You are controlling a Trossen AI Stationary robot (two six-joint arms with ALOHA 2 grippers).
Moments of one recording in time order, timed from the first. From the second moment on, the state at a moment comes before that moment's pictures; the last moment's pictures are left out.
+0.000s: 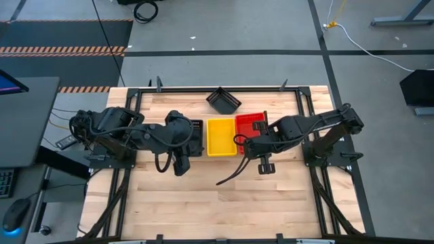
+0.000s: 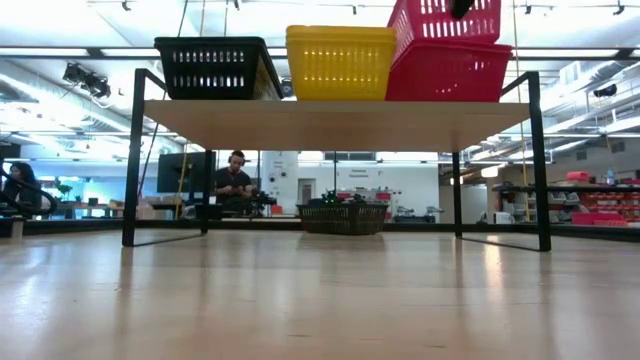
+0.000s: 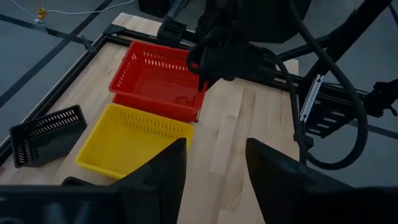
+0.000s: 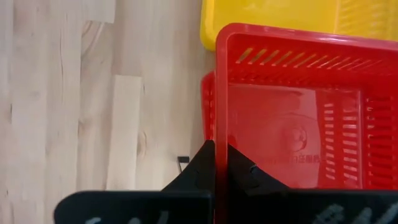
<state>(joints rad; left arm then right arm) -0.37 1.66 2.25 -1.25 -0.45 -0.50 0.29 1.63 1.76 -1.44 0.21 0.18</state>
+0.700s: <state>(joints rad) -0.38 1.66 2.25 -1.25 -0.45 -0.51 0.29 1.63 1.76 -1.36 0.22 0.18</state>
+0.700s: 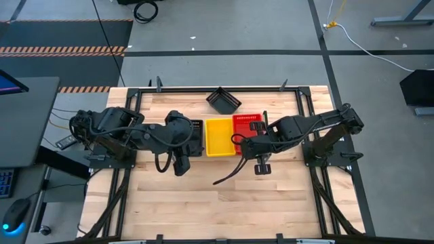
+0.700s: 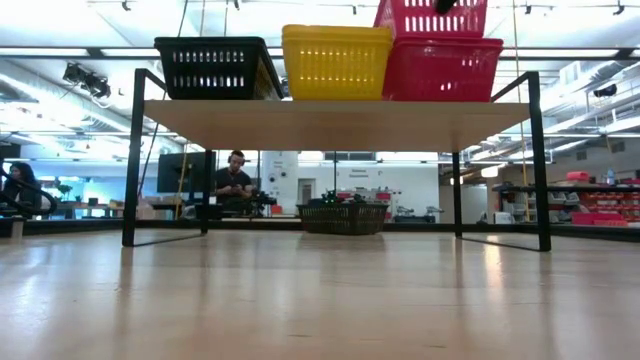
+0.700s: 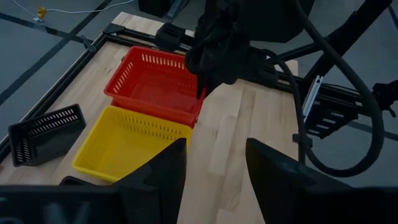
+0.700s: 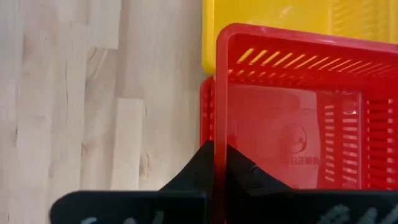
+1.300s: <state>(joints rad) -0.38 1.66 2.25 -1.25 -0.45 -0.51 0.27 1.63 1.76 -1.41 0.26 0.23</state>
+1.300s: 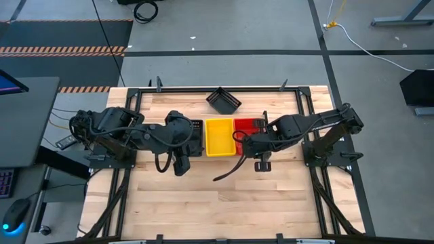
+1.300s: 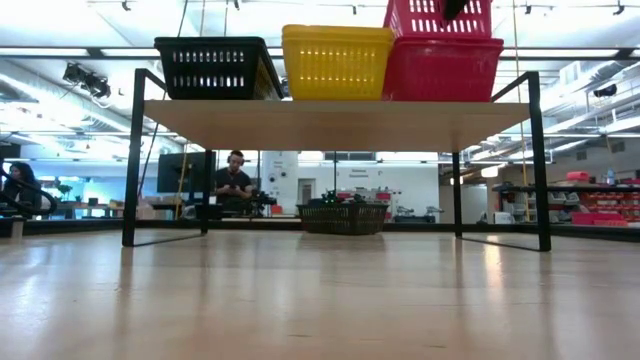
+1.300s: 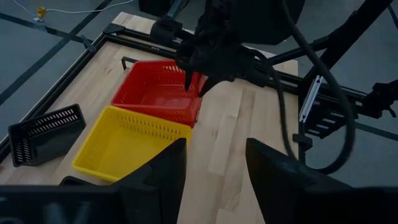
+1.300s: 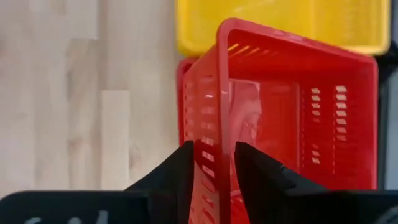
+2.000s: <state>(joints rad) -0.38 1.66 2.25 -1.25 -0.45 -0.50 0.27 1.63 1.76 -1.40 0.19 0.26</state>
